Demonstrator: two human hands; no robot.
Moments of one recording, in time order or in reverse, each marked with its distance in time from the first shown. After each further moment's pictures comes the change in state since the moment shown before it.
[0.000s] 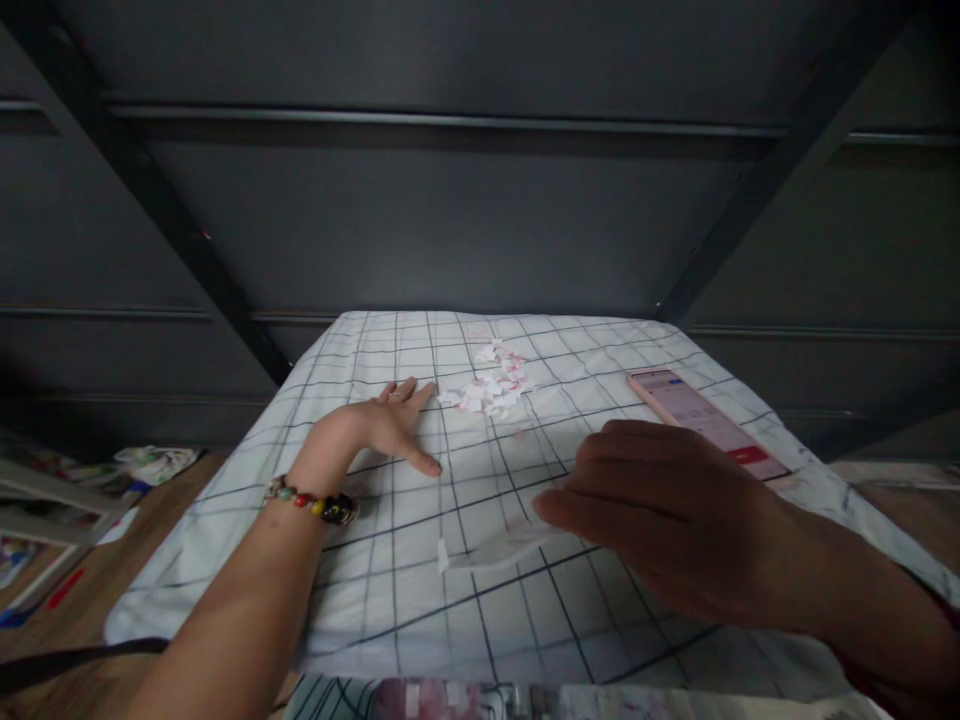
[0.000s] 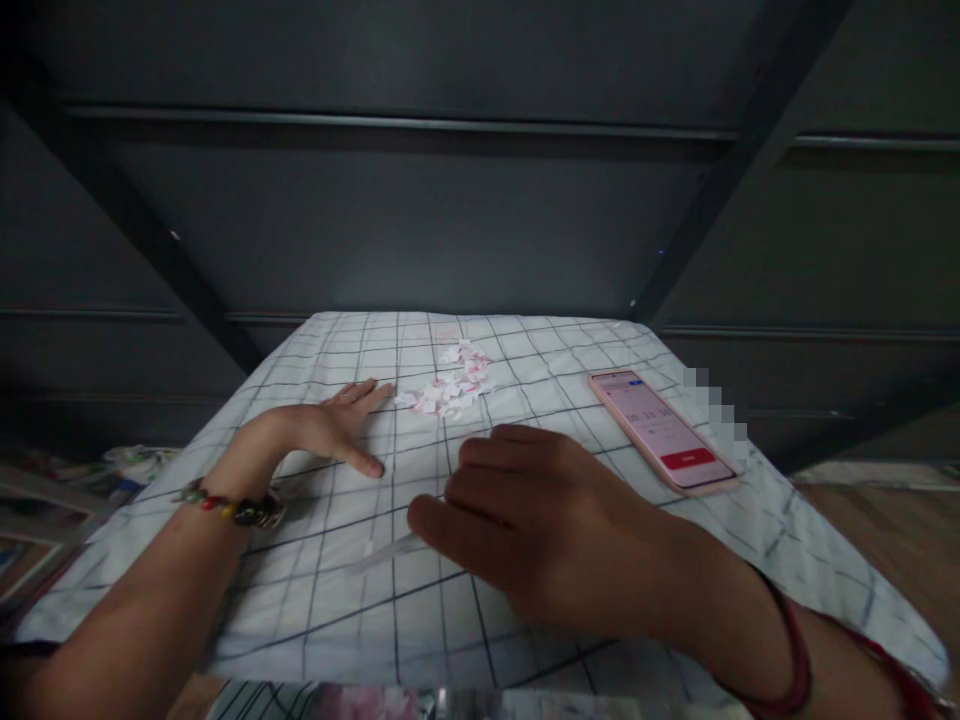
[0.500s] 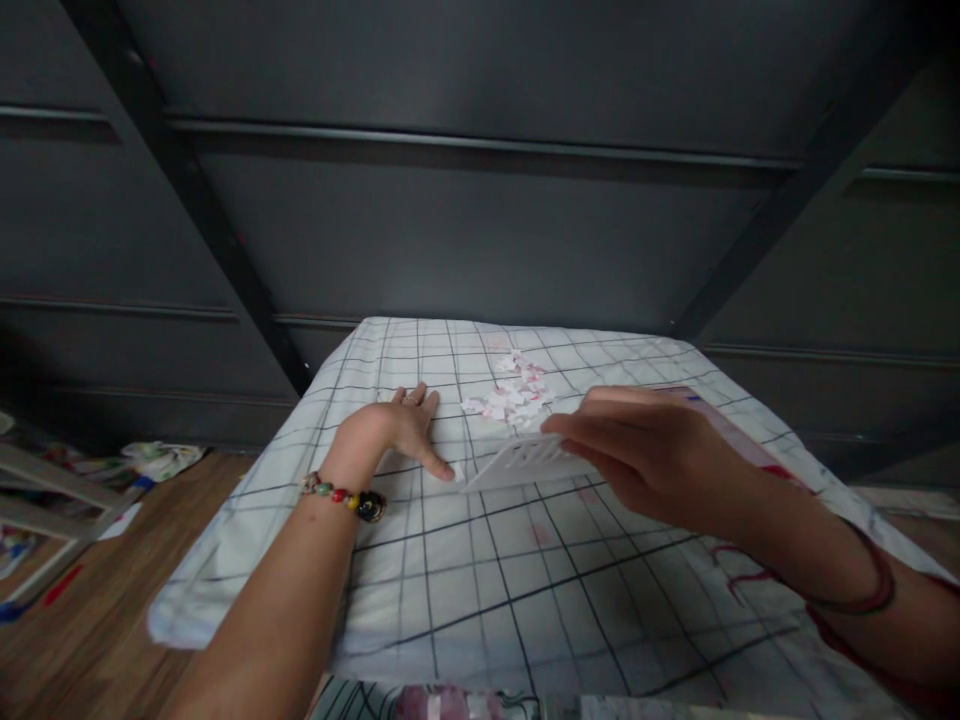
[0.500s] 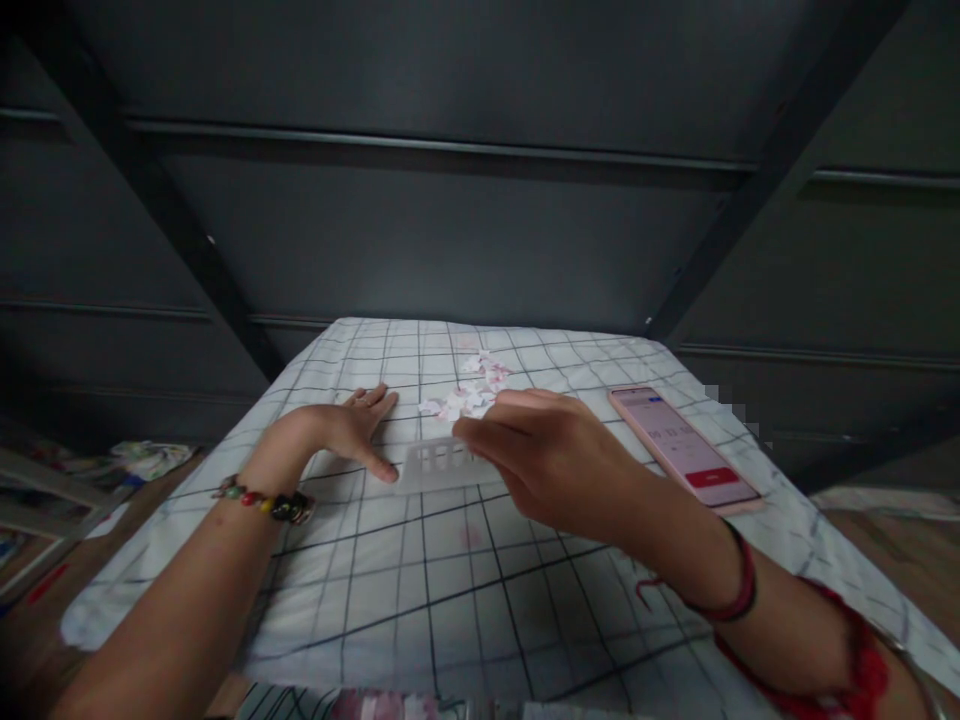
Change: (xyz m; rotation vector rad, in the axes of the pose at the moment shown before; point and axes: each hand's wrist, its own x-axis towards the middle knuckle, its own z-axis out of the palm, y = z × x) left_hand 0.001 -0.013 0.000 0.020 -0.021 -0.048; right_hand 0.020 0.026 0.027 -0.097 0.010 0.122
